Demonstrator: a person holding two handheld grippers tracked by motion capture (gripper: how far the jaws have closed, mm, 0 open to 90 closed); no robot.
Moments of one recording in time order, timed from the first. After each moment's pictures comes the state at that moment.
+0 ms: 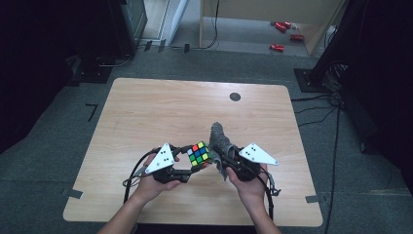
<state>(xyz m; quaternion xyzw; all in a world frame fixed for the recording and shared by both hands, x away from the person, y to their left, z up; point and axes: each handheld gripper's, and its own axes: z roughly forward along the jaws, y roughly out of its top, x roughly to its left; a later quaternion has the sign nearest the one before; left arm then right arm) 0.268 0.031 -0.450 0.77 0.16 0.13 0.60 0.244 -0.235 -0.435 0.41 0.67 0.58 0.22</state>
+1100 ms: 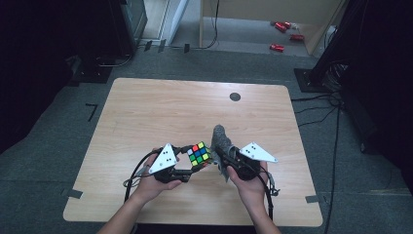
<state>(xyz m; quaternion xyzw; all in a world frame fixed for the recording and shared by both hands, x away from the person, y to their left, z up) 0.270 0.026 -0.456 0.79 0.16 0.15 0.58 0.248 -0.238 -0.442 0.44 0.67 0.56 0.21</state>
